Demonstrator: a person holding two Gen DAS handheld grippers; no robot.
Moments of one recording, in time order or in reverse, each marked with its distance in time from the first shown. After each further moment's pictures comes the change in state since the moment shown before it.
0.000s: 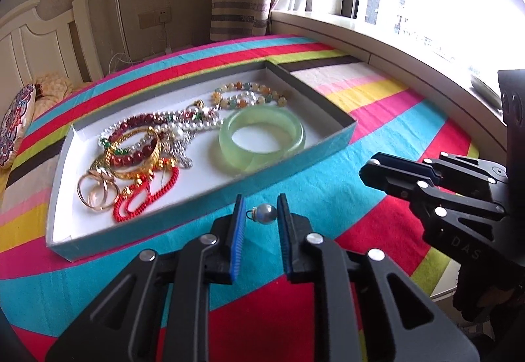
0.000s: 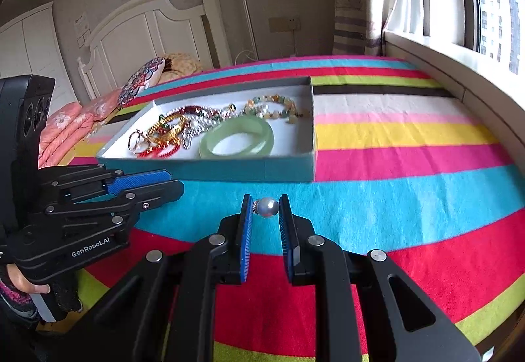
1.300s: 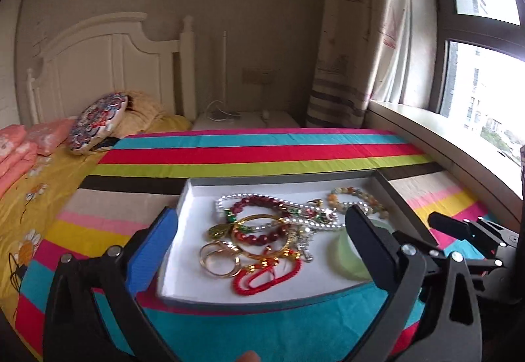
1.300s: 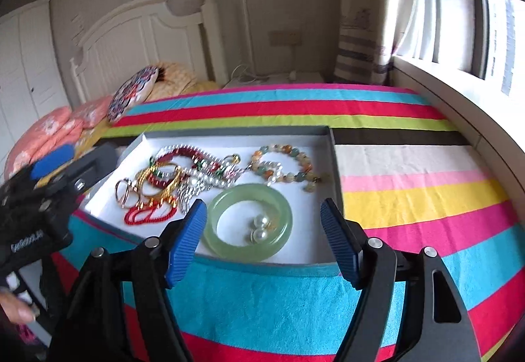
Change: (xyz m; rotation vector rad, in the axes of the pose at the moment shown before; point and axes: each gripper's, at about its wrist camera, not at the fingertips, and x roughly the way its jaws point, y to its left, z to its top) left arm -0.044 0.067 0.025 -0.270 -0.309 0.348; right arm 0.039 0.023 0.061 -0.005 -0.049 -0.055
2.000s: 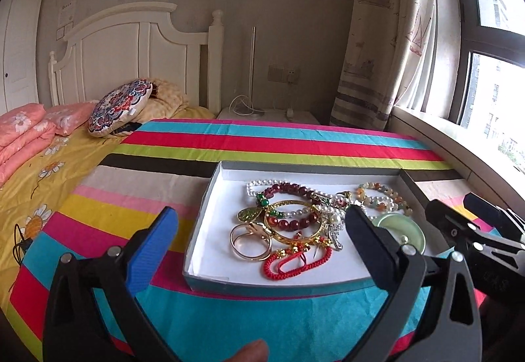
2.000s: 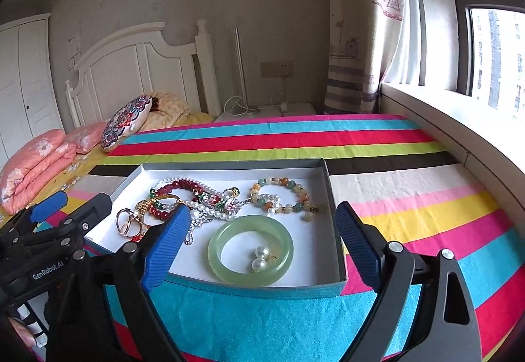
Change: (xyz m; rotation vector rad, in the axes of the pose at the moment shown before) left arm -0.002 0.015 -0.020 -0.063 -0.005 0.067; right arm -0.011 0.011 0.003 -0.005 -0.138 -0.043
